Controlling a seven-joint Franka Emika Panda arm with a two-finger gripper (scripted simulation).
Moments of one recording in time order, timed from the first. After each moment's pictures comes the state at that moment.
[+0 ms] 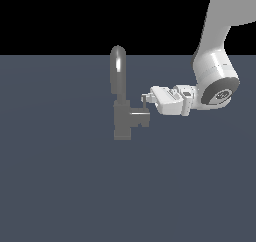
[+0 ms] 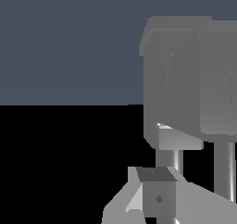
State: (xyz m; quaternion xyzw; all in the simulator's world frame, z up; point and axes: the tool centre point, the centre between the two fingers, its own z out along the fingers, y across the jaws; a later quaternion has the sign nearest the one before) arm 0.043 -0.057 0.144 -0.50 0.50 0.50 0.50
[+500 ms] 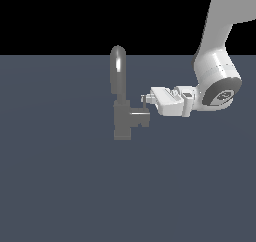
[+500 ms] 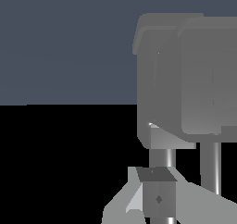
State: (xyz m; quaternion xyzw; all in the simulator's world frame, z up) arm 0.034 -0.056 0.144 -0.50 0.50 0.50 0.50
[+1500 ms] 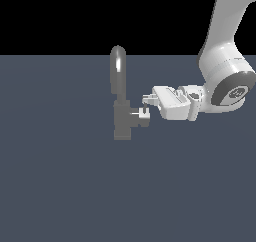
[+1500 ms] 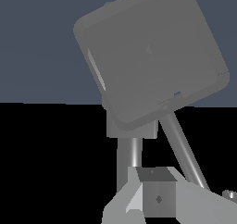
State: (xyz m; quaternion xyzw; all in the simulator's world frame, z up) arm -0.006 -0.055 0.156 -0.50 0.50 0.49 0.51
